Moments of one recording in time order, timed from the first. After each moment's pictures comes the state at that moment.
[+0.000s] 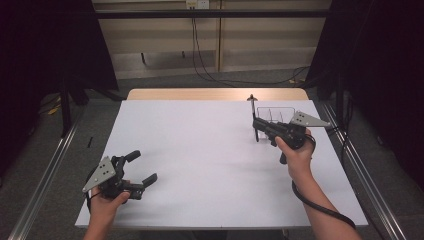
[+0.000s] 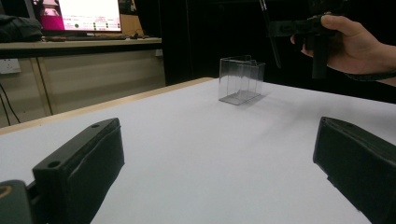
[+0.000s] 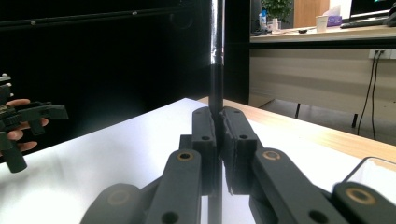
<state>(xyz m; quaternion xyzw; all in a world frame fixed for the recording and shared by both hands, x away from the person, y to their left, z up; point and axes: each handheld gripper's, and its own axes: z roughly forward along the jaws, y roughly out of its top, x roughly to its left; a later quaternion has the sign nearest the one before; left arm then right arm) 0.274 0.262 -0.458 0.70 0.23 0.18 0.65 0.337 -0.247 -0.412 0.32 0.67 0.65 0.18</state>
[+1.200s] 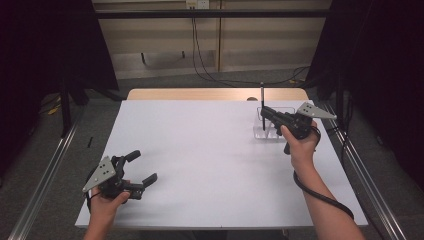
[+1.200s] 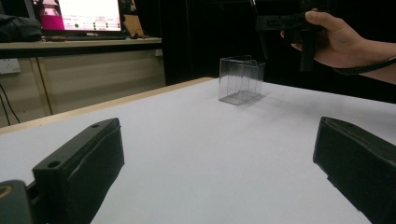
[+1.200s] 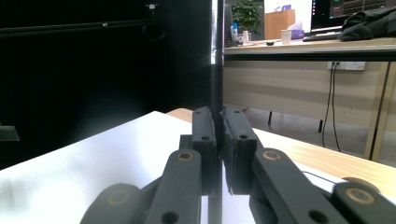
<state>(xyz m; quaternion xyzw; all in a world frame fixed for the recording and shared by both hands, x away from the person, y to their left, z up) 0.274 0.262 -0.458 0.70 0.23 0.18 0.65 0.359 -0.267 -0.407 0.35 0.64 0.65 0.22</state>
